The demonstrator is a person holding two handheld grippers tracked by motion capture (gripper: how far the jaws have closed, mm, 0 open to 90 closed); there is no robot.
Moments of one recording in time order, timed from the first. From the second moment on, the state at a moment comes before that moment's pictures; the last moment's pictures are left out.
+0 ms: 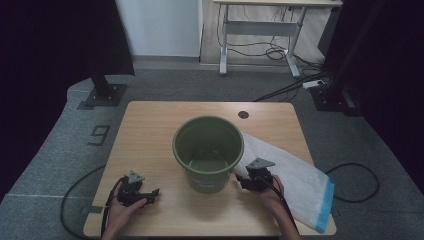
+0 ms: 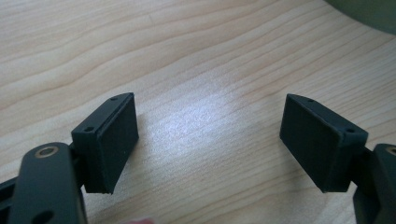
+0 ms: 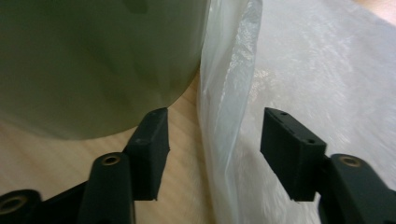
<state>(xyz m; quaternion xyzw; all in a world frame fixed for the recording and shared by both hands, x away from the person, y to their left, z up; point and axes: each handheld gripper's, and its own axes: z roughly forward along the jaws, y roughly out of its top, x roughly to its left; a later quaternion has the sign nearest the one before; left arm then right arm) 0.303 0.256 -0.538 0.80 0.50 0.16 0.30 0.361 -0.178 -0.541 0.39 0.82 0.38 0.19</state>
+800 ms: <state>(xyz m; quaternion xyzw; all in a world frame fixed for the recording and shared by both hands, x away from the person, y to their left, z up) 0.301 0.256 -0.538 0.80 0.49 0.16 0.29 0.356 -0.216 -0.512 0.41 0.77 0.44 0.22</state>
